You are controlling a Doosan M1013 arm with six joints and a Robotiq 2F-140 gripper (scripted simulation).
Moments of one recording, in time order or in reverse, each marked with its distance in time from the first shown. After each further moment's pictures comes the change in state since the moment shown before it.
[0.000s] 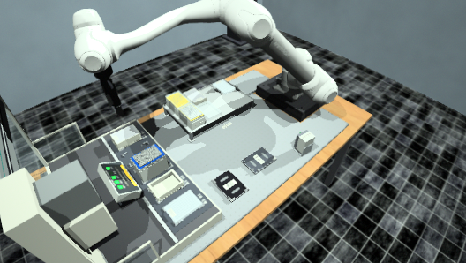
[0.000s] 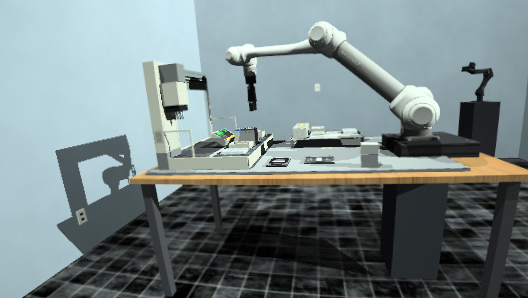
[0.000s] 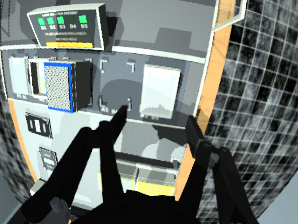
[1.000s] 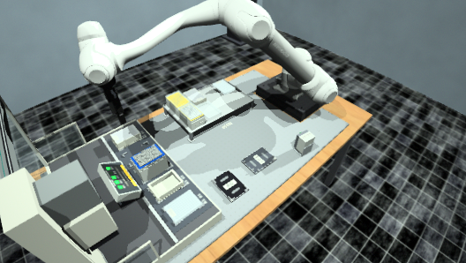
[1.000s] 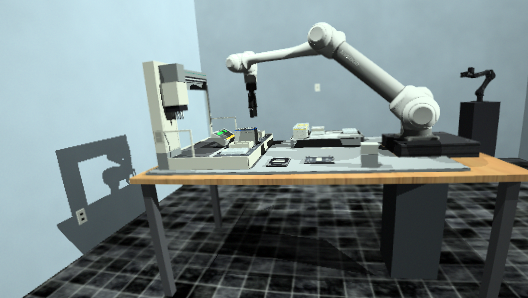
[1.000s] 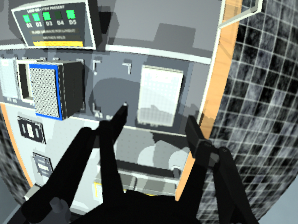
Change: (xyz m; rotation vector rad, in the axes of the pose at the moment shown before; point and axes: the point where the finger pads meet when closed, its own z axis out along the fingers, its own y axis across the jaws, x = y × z) arm 0.000 0.000 0.046 0.000 -0.001 0.000
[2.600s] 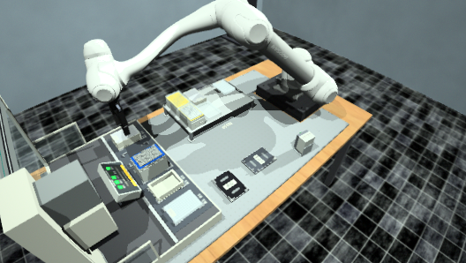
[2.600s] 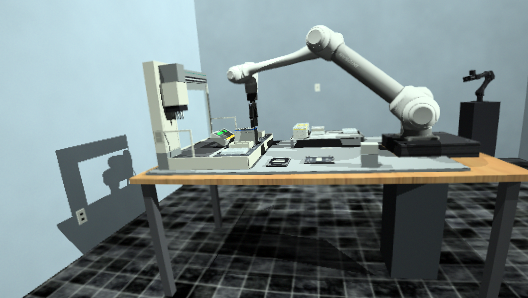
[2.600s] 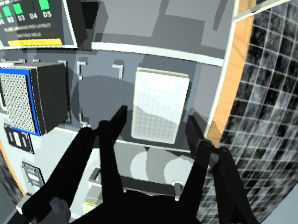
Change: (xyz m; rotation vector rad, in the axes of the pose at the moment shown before) arm 0.000 0.000 0.071 0.000 0.000 0.000
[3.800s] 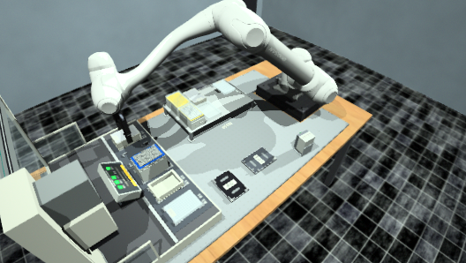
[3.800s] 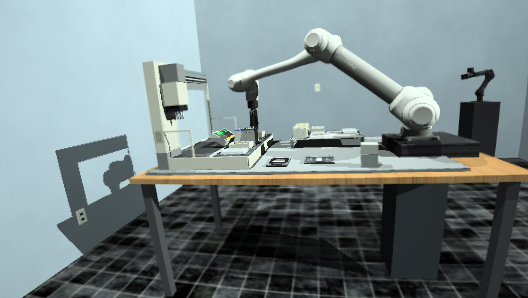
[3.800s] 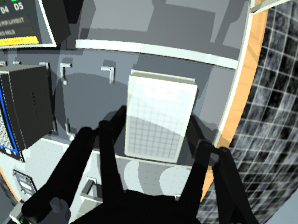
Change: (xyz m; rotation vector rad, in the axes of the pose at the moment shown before) arm 0.000 0.000 0.053 0.000 0.000 0.000
